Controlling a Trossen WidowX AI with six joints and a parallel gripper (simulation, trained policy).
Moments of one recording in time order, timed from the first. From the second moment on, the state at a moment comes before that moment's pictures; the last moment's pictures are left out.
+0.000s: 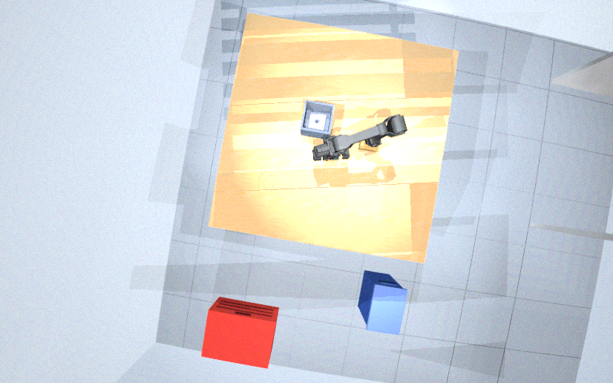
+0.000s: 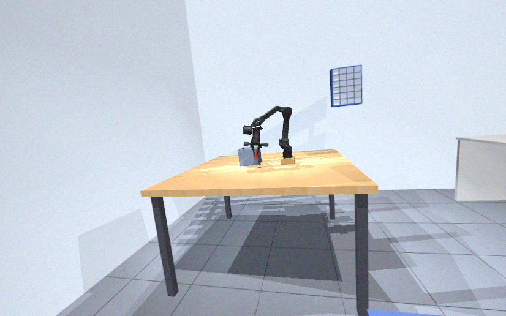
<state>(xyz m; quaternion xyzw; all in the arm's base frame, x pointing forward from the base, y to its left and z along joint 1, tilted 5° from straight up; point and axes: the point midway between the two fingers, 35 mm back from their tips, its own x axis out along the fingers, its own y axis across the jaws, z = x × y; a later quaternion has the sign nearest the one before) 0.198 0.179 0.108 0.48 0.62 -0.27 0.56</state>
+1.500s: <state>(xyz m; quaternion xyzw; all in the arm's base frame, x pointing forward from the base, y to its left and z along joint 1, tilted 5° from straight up) 0.267 0.037 0.188 0.50 0.50 -0.34 0.62</state>
